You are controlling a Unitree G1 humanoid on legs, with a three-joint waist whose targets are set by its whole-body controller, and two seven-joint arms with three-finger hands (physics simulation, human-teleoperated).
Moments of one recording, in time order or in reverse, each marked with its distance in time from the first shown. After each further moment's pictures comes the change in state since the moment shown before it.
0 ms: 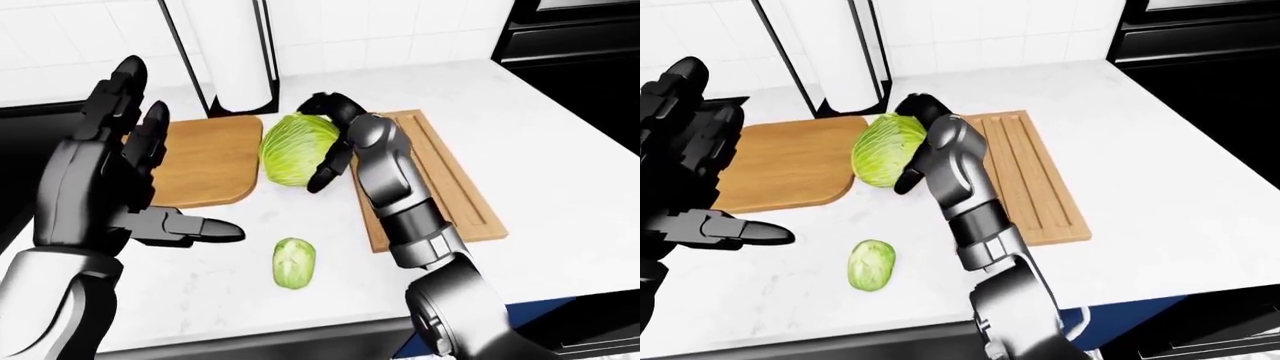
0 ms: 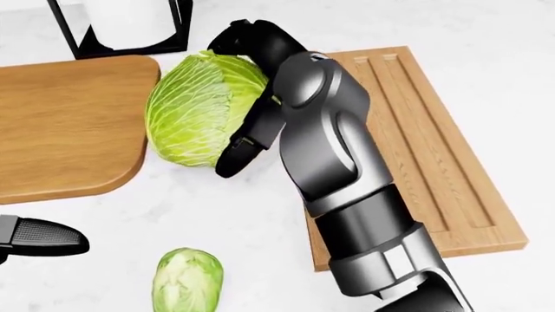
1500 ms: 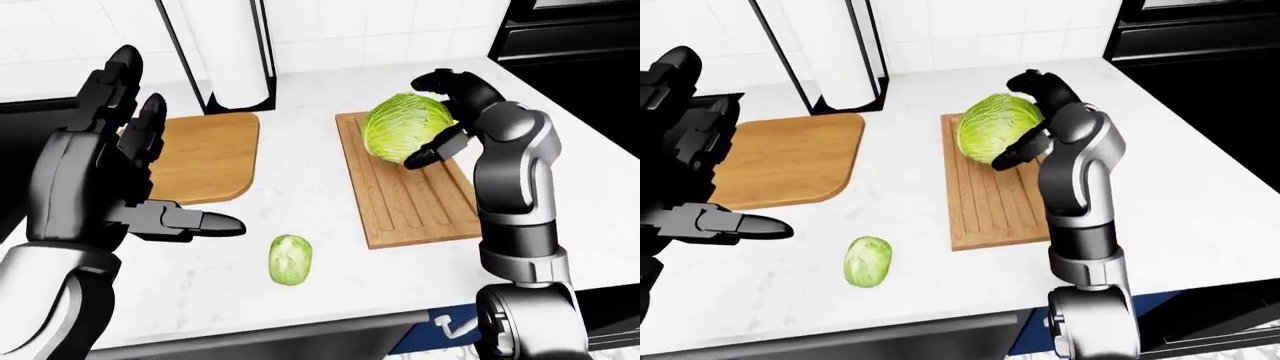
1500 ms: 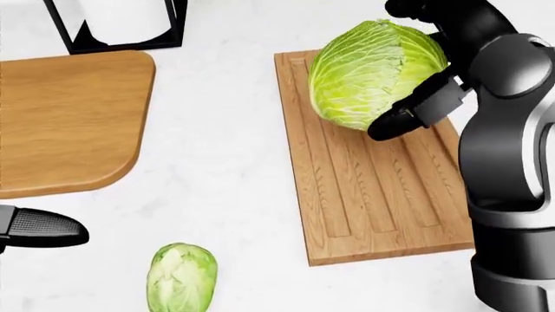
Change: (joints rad) left arm -0.027 0.065 0.010 0.005 -0.161 0.018 0.146; right arm 0.198 -0.362 -0.155 -0.432 -0.096 0.120 0.227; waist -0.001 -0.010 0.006
